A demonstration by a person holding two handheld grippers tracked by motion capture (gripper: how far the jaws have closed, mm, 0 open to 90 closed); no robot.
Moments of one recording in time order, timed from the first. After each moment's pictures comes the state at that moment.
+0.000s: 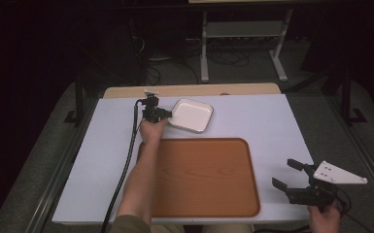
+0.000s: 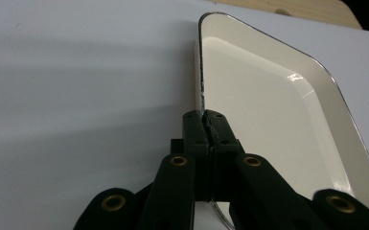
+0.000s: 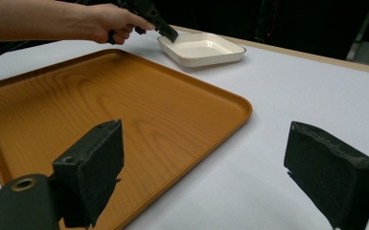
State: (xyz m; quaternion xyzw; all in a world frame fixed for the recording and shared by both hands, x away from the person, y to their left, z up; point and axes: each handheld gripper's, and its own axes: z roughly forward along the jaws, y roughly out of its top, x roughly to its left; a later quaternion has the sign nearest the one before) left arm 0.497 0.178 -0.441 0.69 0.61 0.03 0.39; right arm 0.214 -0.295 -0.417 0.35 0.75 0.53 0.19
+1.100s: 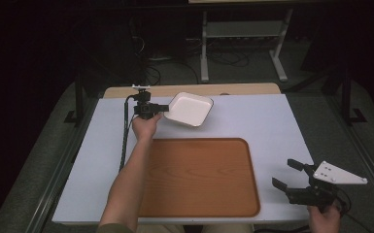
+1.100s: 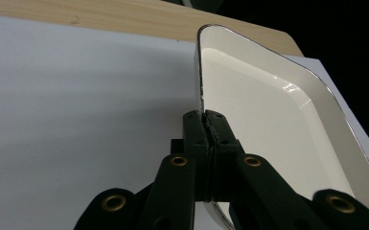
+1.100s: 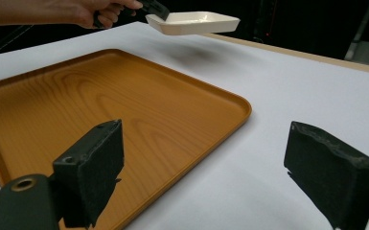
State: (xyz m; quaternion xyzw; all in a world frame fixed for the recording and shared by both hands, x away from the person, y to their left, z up) left arm 0.482 0.197 -0.407 0.68 0.58 0.02 0.45; right arm 0.214 -0.295 -0.417 0.35 0.74 0.53 0.19
